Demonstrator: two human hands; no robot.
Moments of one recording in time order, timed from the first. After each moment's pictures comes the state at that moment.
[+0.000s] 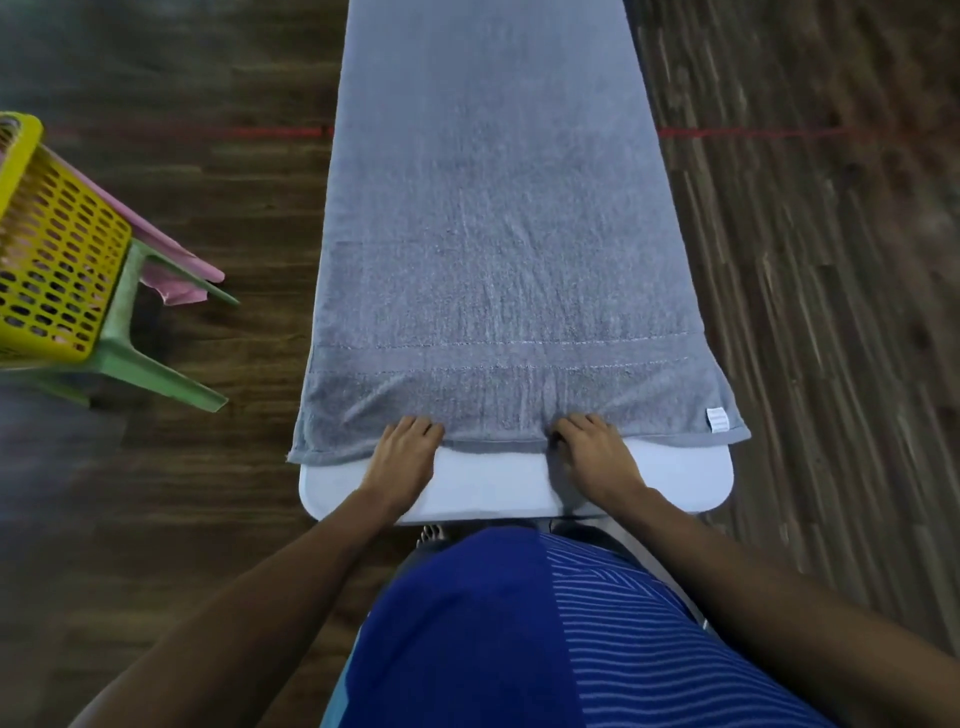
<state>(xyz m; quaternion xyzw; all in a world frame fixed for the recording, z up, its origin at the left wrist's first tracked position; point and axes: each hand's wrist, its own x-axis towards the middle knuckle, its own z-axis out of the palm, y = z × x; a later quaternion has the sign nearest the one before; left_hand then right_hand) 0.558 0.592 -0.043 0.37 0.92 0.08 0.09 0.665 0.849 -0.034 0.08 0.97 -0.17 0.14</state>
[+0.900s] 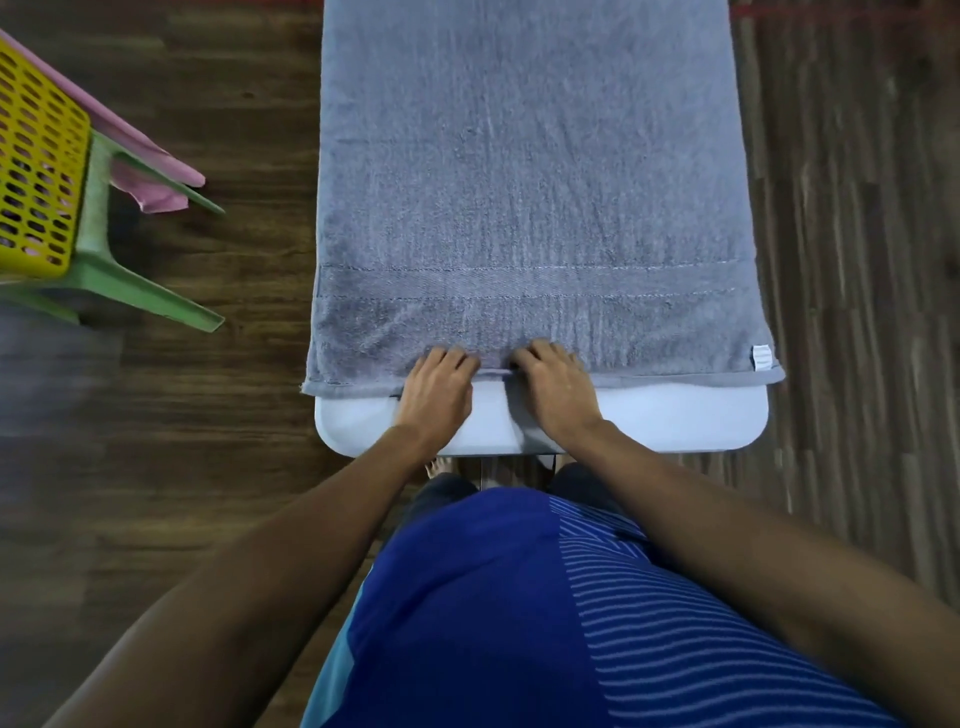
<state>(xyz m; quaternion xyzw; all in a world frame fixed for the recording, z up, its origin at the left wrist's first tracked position) 0.565 0.601 -0.047 0.35 0.92 0.15 0.10 0.629 0.772 -0.037 0.08 0.97 -0.20 0.10</state>
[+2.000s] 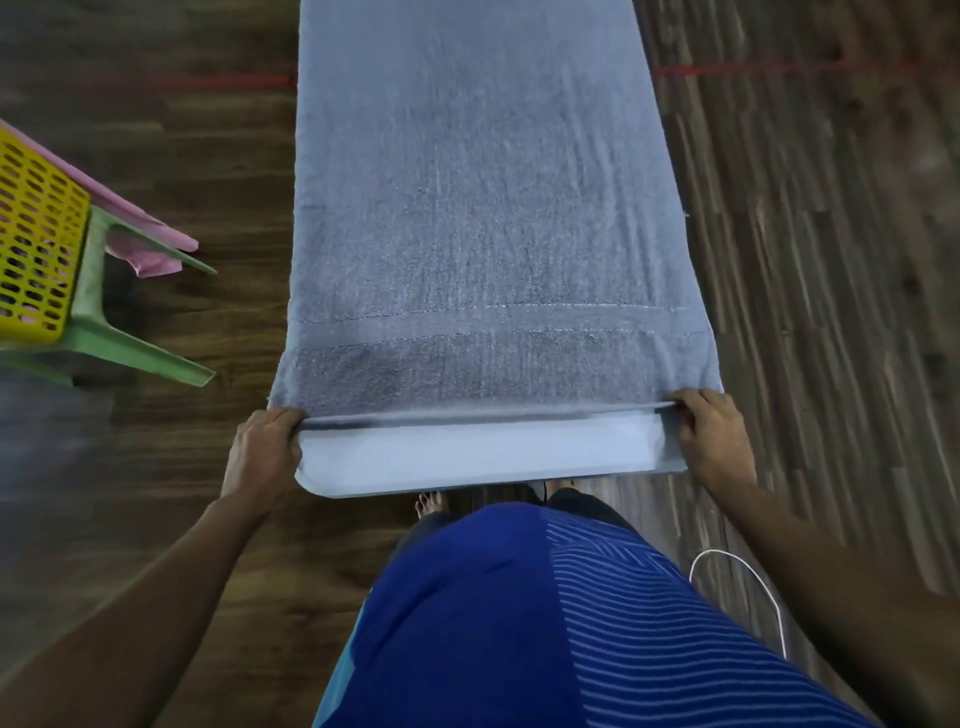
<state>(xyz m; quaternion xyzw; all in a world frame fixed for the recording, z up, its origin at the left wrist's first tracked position) 0.527 0.458 -0.030 0.19 0.97 0.10 0.13 0.753 0.953 -0.033 0.27 0.95 -0.18 0.00</state>
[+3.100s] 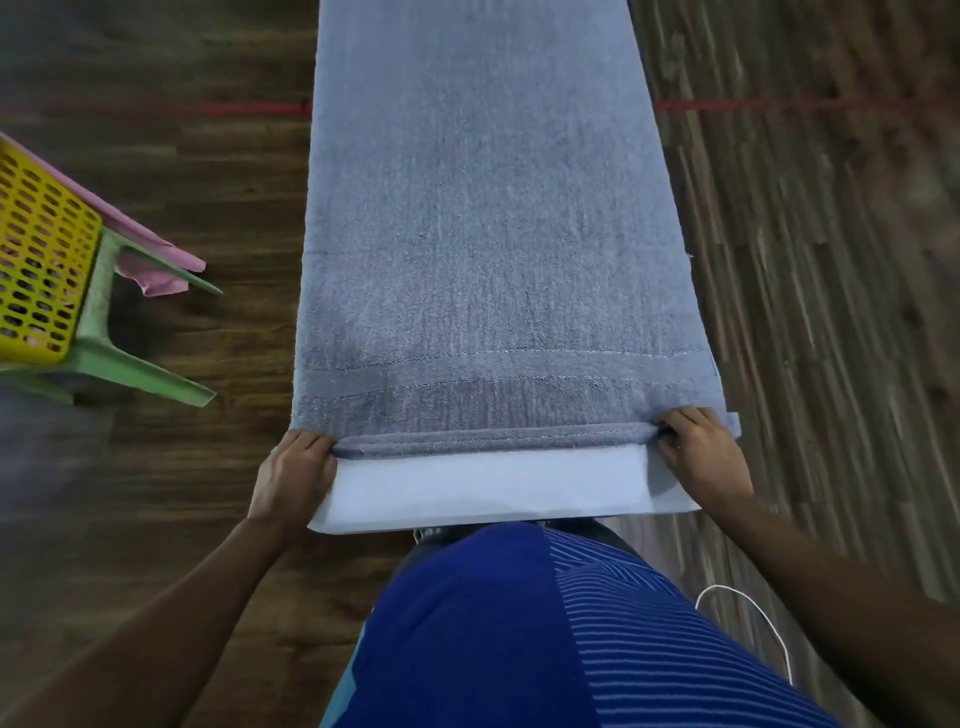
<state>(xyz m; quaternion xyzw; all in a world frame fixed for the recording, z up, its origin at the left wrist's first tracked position) 0.527 0.490 -0.032 0.23 0.96 0.11 0.10 0.717 0.959 -0.036 0.19 0.97 -0.15 0.03</state>
